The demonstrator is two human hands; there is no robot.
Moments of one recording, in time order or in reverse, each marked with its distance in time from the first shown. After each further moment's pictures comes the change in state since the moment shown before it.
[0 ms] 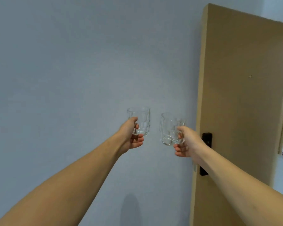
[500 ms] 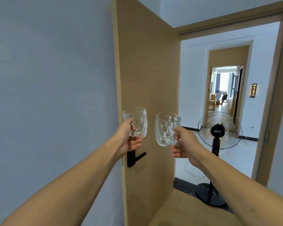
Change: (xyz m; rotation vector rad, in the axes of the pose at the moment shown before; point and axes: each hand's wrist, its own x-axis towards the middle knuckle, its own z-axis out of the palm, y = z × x) left_hand 0.072 -0.055 0.254 -0.001 -0.551 -0.158; right_hand -0.003 0.027 -0.204 -0.017 0.531 0.030
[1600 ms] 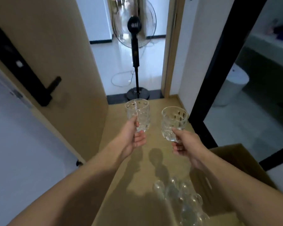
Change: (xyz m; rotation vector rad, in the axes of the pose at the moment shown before) left_hand 0.061 -0.341 0.062 0.280 -0.540 -0.608; right_hand -0.085 0.340 -0.045 0.166 0.666 0.524
